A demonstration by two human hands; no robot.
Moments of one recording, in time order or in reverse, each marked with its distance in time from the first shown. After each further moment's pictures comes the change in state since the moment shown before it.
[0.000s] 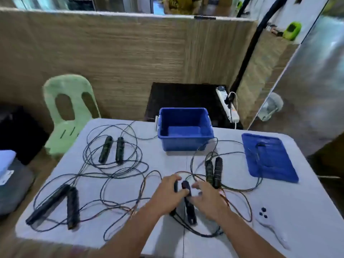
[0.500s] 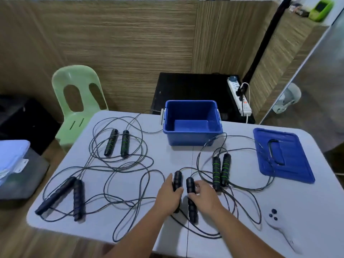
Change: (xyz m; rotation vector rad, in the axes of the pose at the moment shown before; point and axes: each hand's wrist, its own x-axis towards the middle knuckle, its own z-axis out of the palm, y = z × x) left_hand 0.004 -0.016 0.019 -0.113 0.044 -0.278; right_hand 0.024 0.002 0.029 0.052 -0.022 0.164
